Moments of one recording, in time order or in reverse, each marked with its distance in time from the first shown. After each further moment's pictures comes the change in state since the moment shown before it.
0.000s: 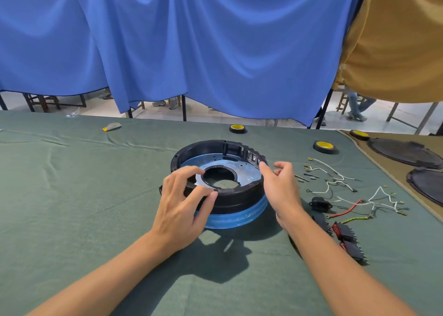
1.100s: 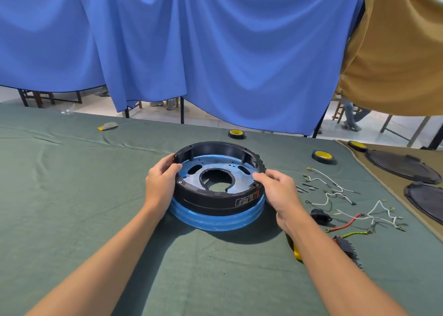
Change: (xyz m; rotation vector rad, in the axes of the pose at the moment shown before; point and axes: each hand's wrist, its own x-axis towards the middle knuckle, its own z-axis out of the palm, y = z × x) left_hand 0.037 -0.066 0.031 -0.631 0.054 -1.164; right_hand 0.019 0.001 -0.001 0.143 -0.188 0.059
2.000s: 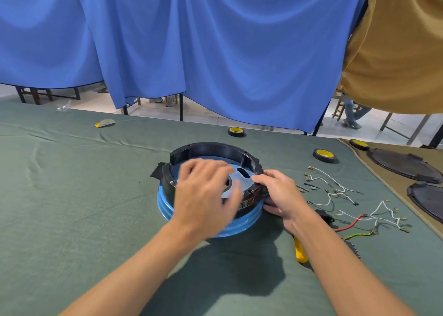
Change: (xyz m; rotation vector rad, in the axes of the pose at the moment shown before) left_hand -0.074 0.032 0.040 0.672 0.041 1.076; right_hand -0.002 -0.005 -0.006 -0.005 -0.106 0.074
